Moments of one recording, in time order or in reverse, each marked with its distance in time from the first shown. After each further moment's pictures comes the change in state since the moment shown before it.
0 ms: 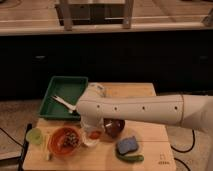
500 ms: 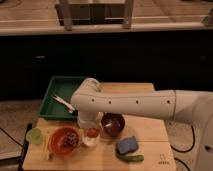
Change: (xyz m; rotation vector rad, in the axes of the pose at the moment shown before) arm 0.006 -0.005 -0.009 -0.009 -0.039 0.090
